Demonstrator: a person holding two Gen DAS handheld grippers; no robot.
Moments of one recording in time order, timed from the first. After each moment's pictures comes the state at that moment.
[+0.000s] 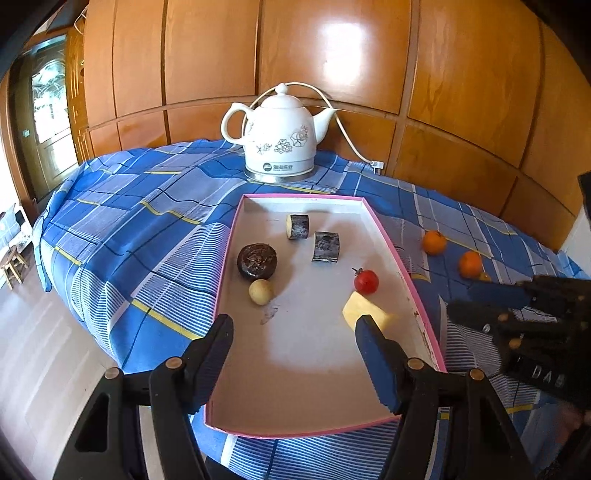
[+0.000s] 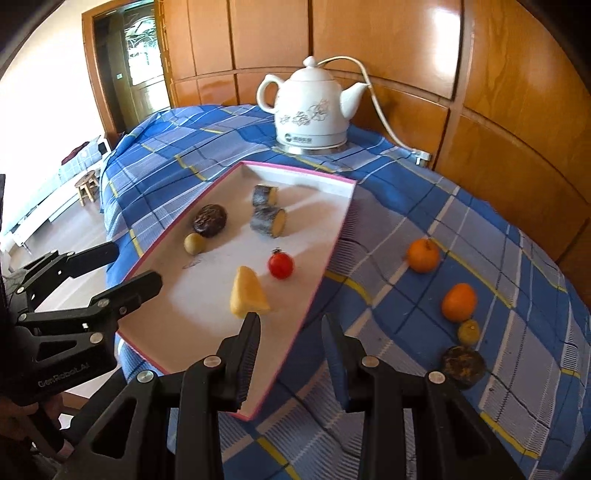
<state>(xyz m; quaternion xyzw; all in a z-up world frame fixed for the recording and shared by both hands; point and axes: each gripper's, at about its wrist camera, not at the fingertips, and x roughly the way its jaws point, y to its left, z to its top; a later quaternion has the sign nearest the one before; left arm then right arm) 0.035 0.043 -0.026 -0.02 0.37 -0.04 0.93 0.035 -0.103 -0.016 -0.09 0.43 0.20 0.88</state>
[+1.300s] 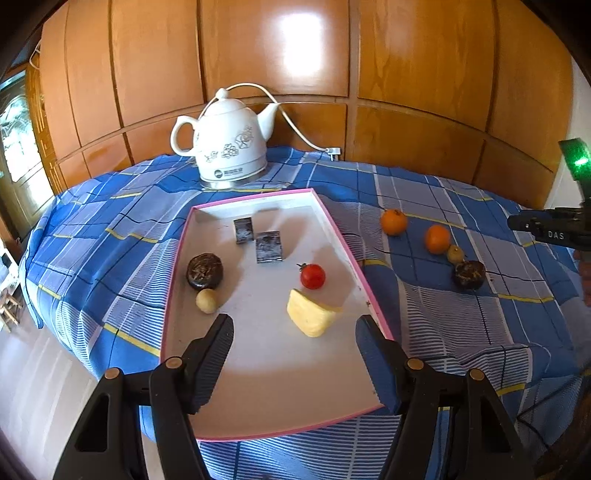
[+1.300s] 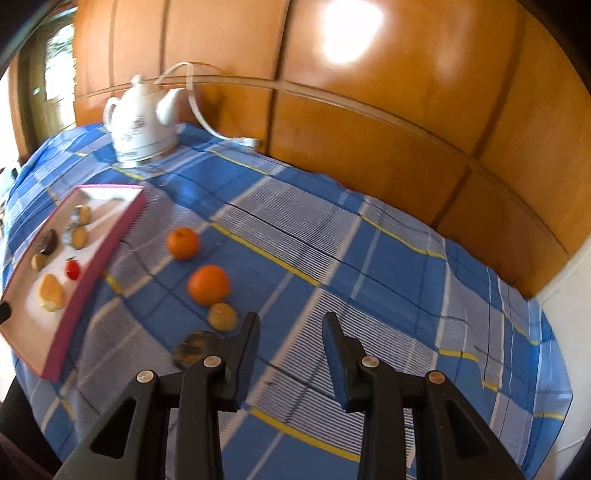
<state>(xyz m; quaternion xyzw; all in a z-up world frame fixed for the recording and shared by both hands) 0.034 -0.009 -0.021 0.04 0.38 -0.09 0.92 0.077 -0.298 -0.001 -0.09 0.42 0.02 0.90</state>
